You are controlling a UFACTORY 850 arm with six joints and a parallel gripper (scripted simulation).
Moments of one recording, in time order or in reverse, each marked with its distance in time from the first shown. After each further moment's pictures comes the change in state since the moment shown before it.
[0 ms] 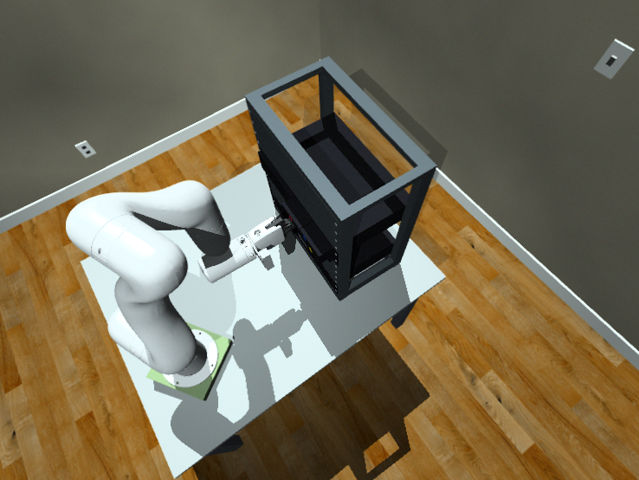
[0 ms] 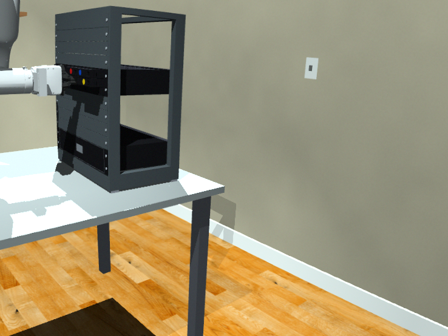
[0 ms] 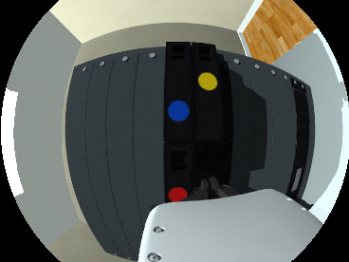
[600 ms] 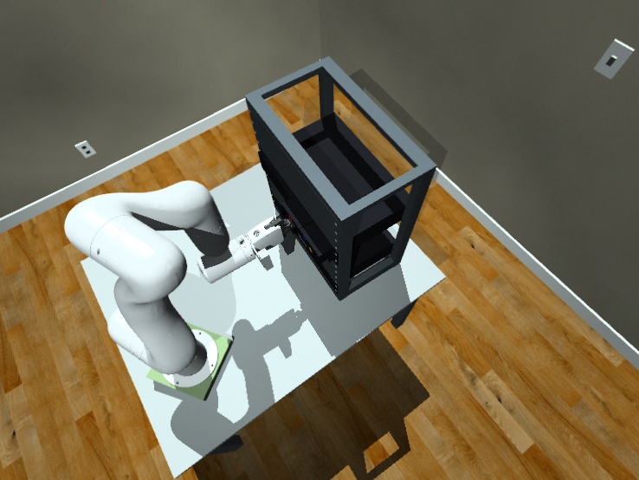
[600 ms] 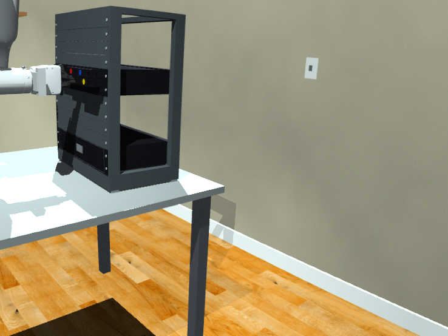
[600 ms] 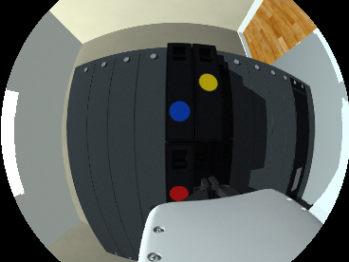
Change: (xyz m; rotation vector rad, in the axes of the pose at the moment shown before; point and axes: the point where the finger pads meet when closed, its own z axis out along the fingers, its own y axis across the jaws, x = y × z) arm 0.000 -0.001 -0.003 0.004 0.000 0.001
